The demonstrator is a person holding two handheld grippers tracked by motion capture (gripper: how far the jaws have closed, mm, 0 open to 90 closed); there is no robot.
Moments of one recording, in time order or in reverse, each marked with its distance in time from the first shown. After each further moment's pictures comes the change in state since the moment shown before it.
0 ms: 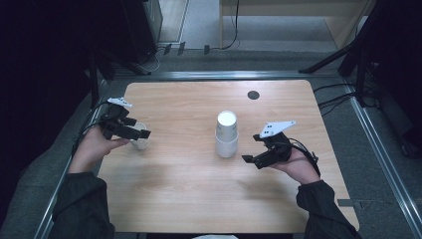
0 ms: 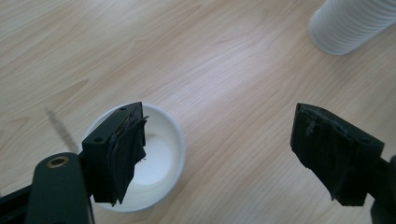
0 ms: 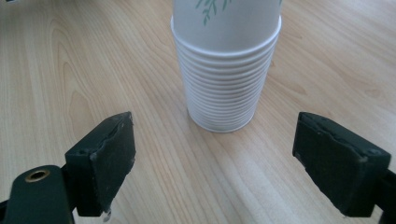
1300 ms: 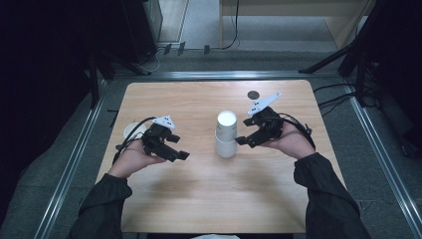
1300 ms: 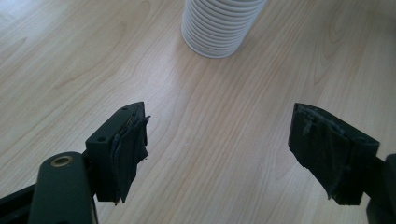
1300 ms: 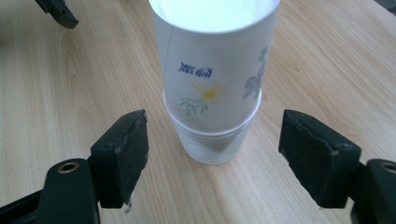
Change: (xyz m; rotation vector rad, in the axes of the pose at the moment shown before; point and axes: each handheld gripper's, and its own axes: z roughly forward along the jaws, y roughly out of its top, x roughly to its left) left arm -0.081 0.012 0.069 0.019 -0.234 0.217; right arm -0.016 0.072 0.000 0.128 0.045 -0.065
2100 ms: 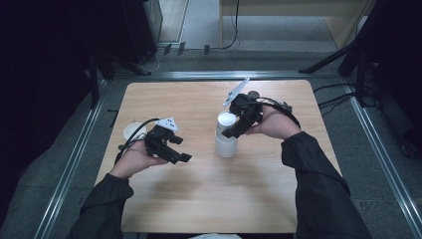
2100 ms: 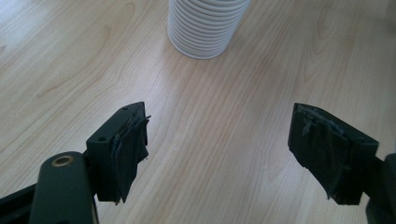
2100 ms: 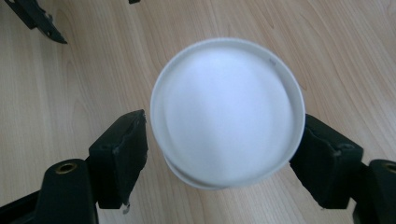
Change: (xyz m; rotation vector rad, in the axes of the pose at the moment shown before) left arm -0.005 0.001 0.004 0.004 -0.023 0.032; right arm 0.000 0.063 0.024 0.188 0.028 -0.114
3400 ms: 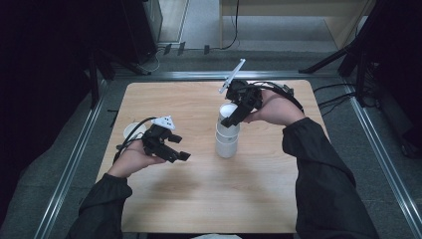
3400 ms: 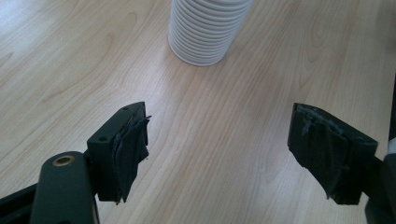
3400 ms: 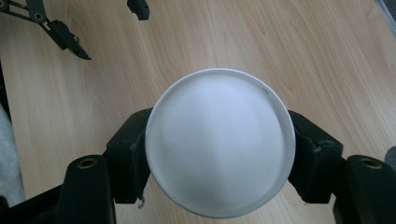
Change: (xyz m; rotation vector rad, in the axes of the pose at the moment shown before) left arm 0.002 -0.001 -0.007 -0.035 -0.008 -0.002; right arm 0.002 0.034 -0.040 0.070 -0.006 0.019
